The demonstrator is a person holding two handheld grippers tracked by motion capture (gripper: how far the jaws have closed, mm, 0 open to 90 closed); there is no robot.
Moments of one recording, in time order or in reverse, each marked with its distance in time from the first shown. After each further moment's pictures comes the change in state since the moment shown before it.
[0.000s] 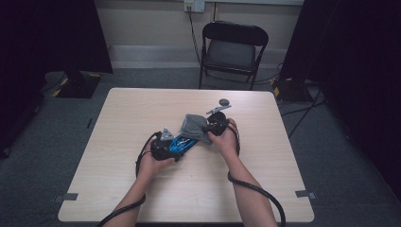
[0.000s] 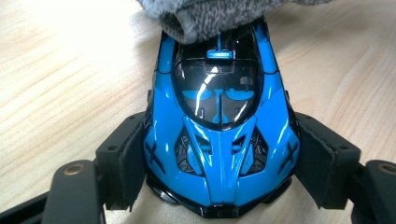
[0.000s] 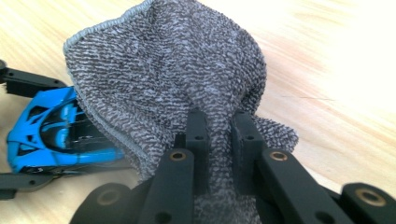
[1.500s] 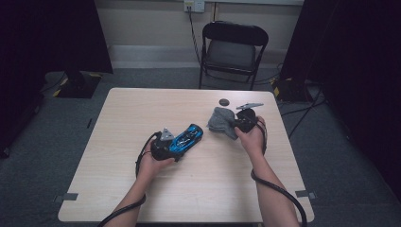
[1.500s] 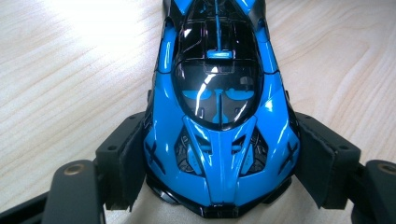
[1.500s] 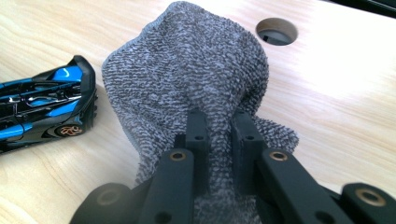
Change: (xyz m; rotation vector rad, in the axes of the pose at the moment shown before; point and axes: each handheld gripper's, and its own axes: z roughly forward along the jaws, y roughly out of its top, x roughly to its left) left arm 0.000 0.000 0.000 0.001 0.001 -0.001; right arm -0.068 -0.025 -0.058 -0.066 -0.128 0.087
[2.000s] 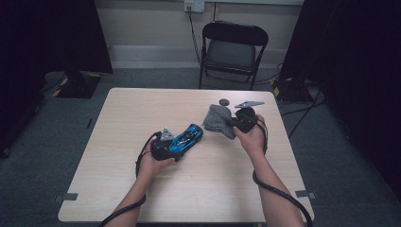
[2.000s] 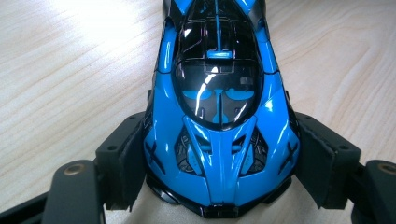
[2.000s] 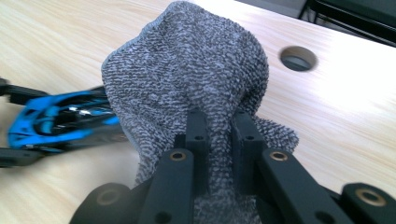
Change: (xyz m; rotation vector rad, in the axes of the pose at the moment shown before) left arm 0.000 0.000 0.000 0.000 0.002 -0.001; right arm 0.022 0.012 -0.024 -0.052 0.065 -0.042
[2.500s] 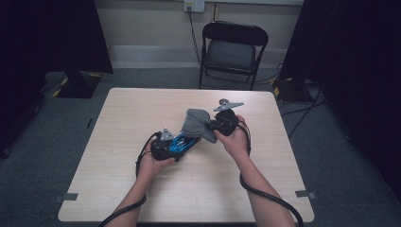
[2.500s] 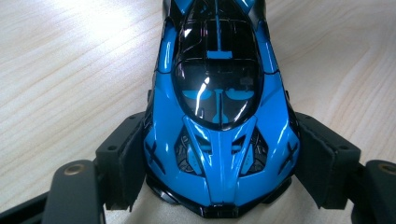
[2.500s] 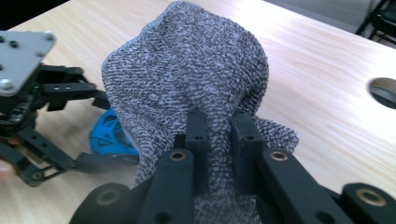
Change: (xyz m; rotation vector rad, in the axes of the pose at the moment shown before) left arm 0.000 0.000 0.000 0.001 0.002 -0.001; right arm 0.058 0.017 0.014 -0.002 0.136 -0.092
